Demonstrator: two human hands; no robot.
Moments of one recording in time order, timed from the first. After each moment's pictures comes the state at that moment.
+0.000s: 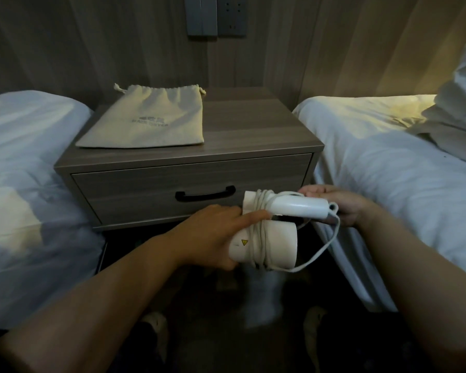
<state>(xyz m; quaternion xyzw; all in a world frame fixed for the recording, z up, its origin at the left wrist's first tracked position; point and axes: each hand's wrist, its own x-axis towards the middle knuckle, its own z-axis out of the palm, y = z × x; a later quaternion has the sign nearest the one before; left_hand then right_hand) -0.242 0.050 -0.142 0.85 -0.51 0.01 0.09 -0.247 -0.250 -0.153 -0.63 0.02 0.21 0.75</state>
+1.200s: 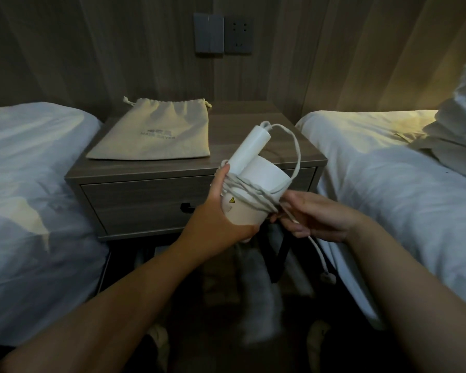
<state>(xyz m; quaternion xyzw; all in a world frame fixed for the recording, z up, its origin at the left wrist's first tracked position) -0.249 0.039 -0.120 0.79 -0.22 -0.05 0.57 -0.267 -0.181 -0.109 -0.64 -0.10 0.24 0.72</state>
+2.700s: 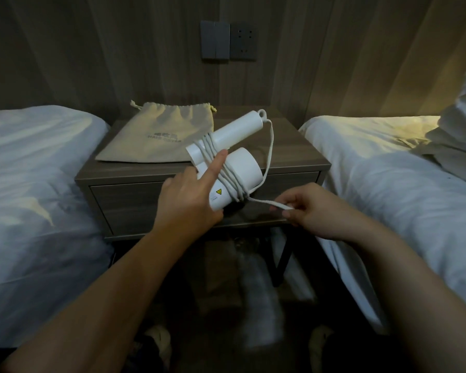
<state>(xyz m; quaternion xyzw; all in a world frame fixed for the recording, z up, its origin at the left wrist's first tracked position) -0.223 0.077 -0.107 0.92 -0.25 0.28 0.12 -0.288 -0.147 -0.066 -0.95 -0.07 0.01 0.31</state>
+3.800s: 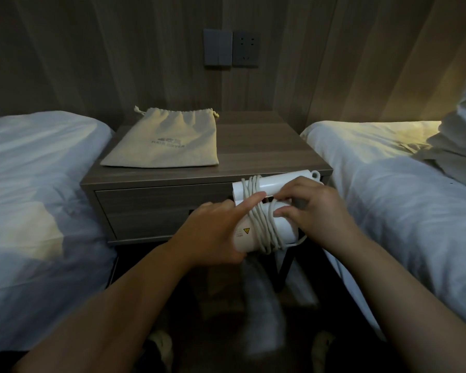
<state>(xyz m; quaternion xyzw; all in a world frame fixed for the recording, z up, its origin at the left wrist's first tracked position) -0.242 0.061 -0.110 0.90 -0.40 0.11 0.14 -0.286 -0.143 -0.080 -0.92 -0.11 -0.25 0.27</state>
